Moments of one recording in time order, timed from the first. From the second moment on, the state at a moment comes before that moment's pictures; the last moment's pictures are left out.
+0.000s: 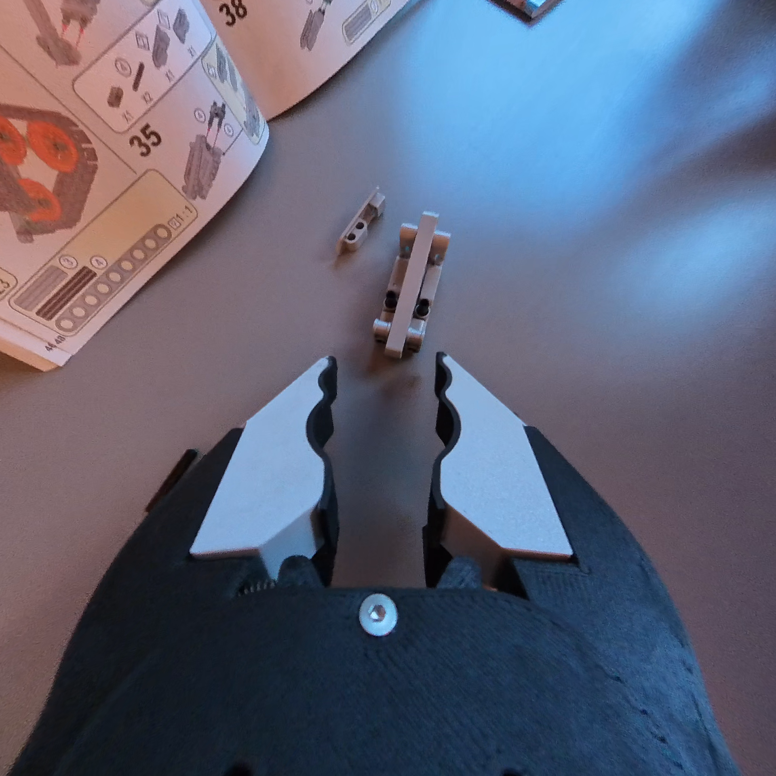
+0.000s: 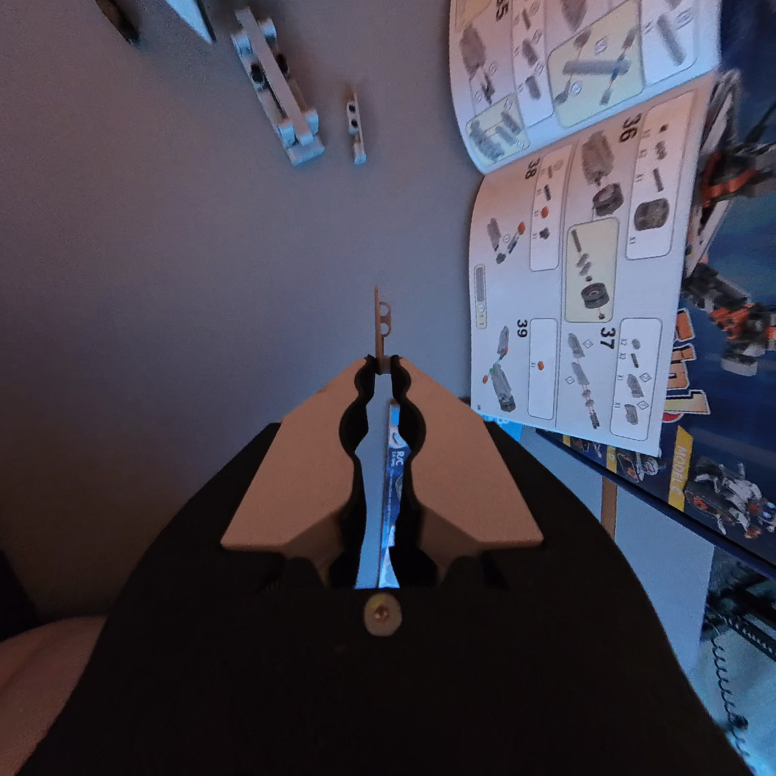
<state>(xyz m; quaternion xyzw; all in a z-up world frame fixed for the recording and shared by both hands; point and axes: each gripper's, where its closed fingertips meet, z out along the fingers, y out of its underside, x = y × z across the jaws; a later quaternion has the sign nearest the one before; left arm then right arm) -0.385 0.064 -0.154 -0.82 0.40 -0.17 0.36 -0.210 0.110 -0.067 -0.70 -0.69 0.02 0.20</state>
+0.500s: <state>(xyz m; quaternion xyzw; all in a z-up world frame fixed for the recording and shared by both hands) -0.391 0.073 -0.161 -0.83 0.39 -0.16 0.38 -0.214 0.112 -0.066 -0.69 -0.69 0.01 0.21</state>
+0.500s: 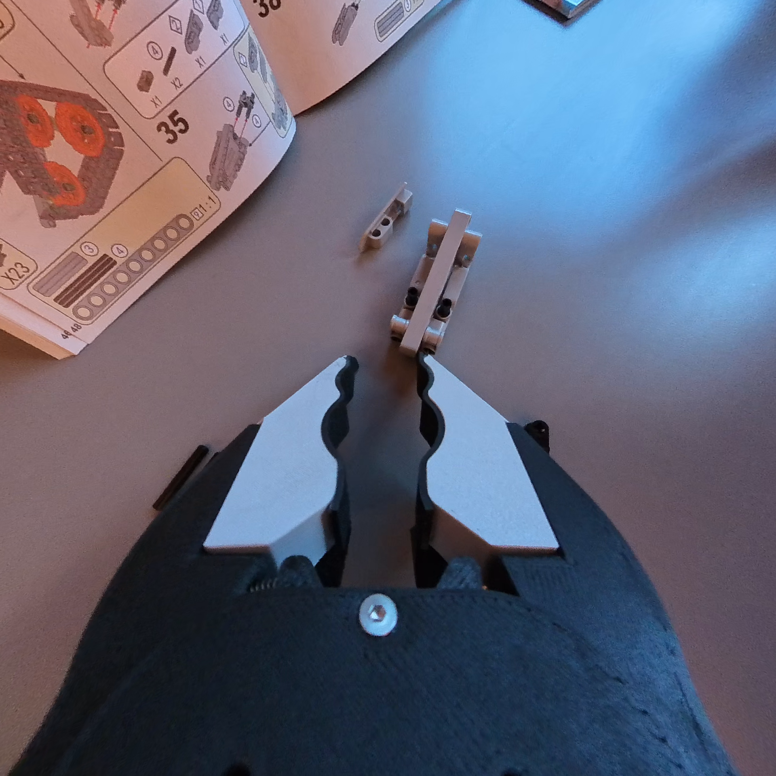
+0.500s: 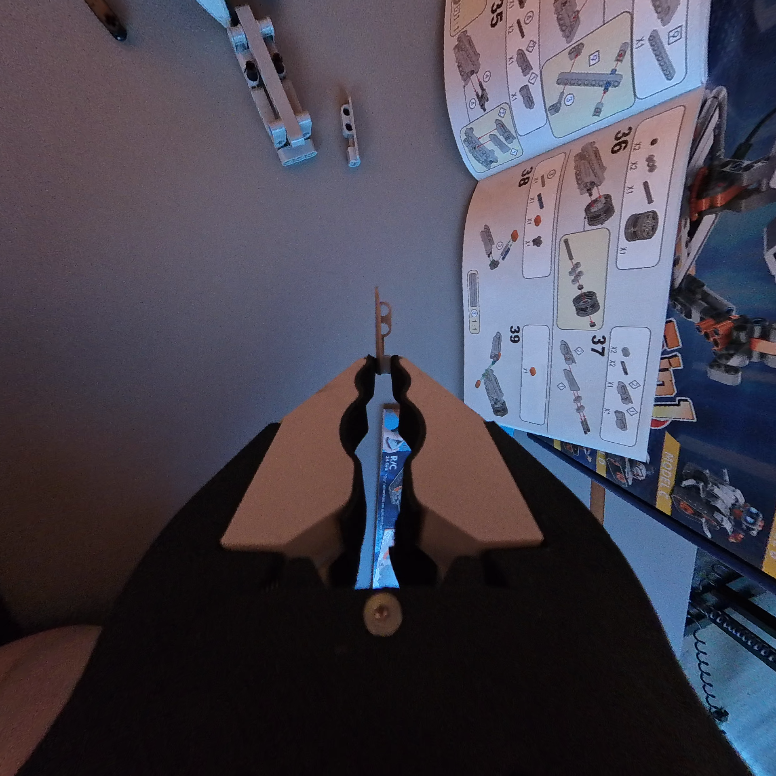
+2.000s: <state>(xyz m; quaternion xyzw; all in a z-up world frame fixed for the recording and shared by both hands) -0.380 0.055 -0.130 -0.80 0.32 -0.12 0.49 -0.201 0.110 -0.123 -0.68 -0.72 0.01 0.09</state>
